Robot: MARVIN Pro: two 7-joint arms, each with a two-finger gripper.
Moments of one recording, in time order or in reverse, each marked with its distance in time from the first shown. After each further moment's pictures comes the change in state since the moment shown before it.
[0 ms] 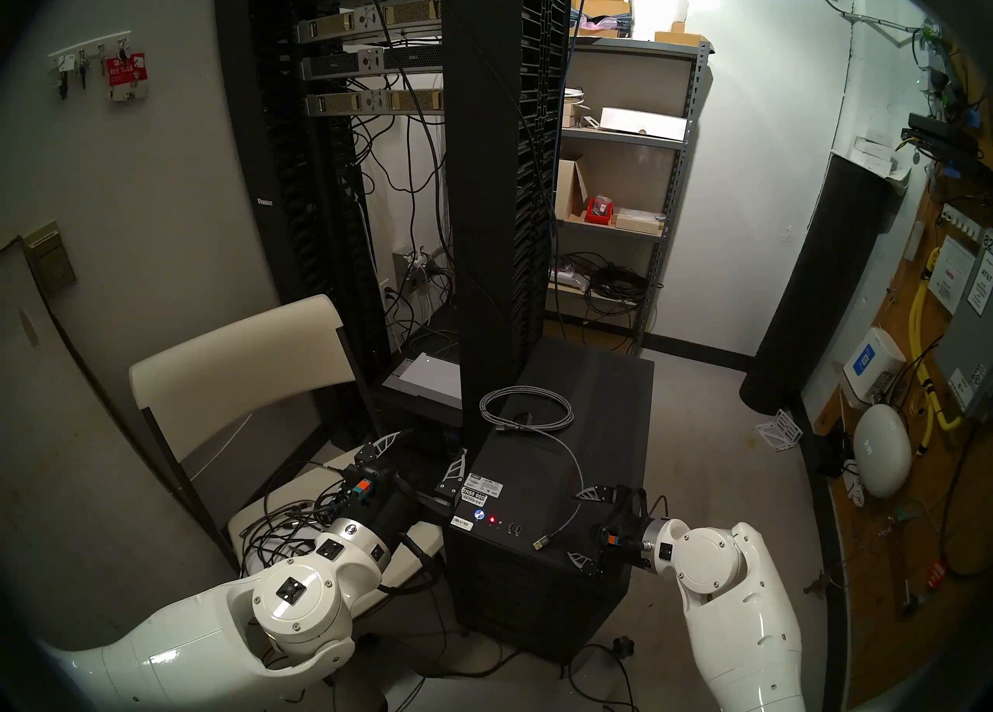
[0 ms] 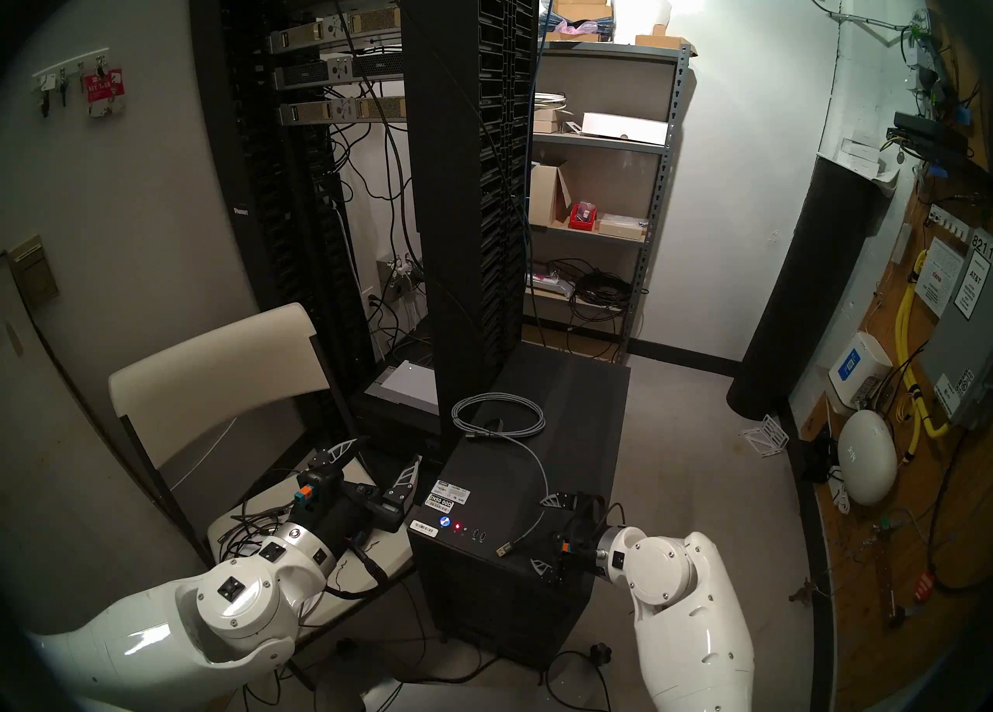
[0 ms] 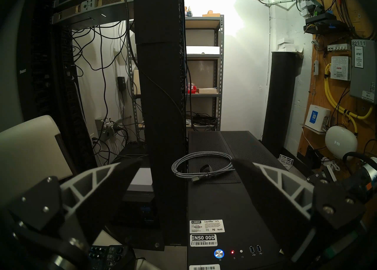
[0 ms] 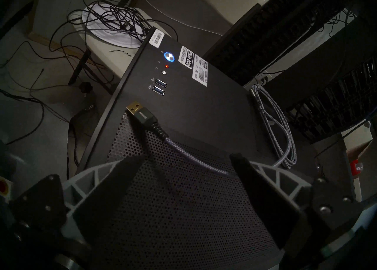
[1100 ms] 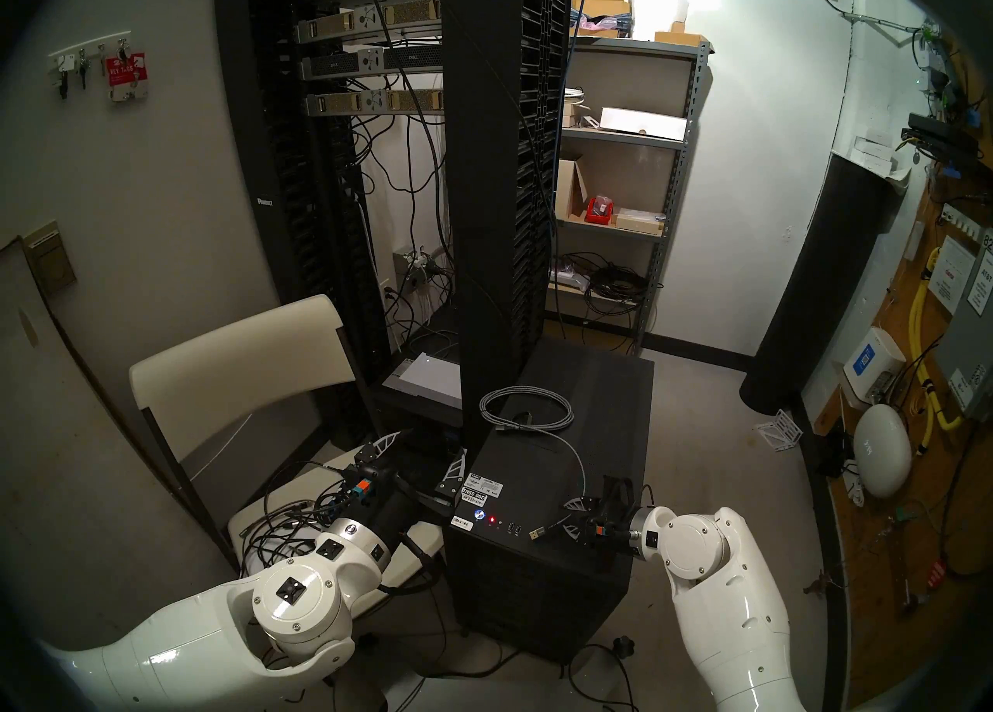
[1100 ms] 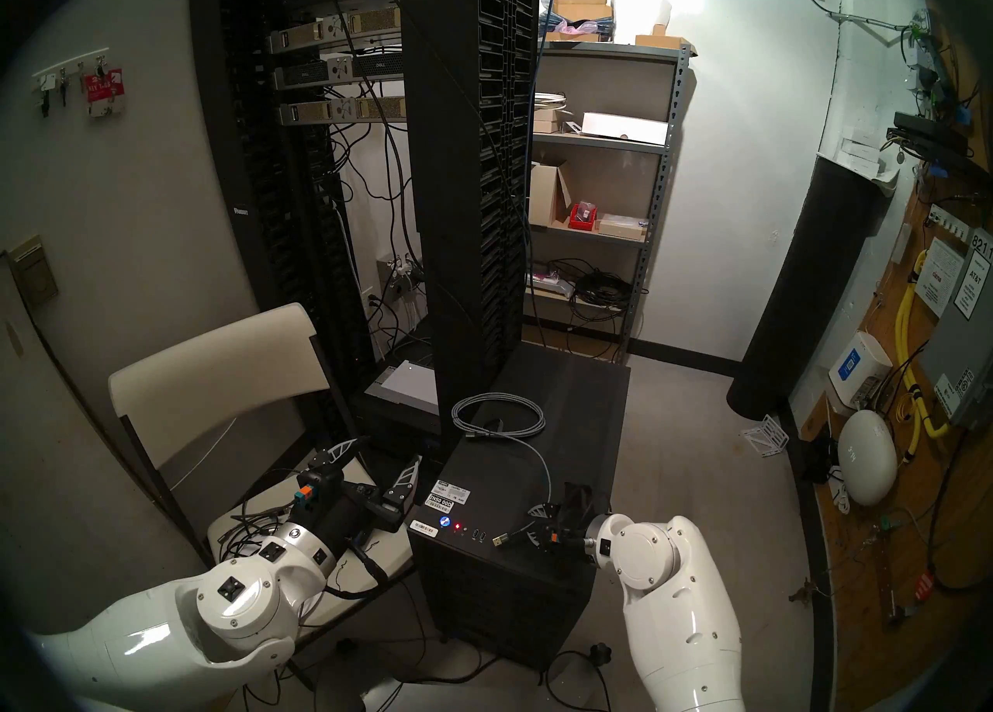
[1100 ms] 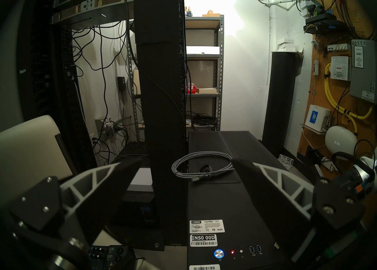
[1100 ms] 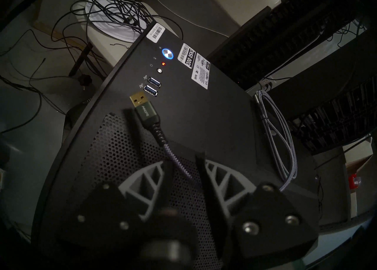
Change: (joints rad) left arm 0.000 0.000 0.000 0.000 0.000 0.000 0.000; right arm 0.069 -0.004 -0.029 0.067 -0.038 -0.021 -0.009
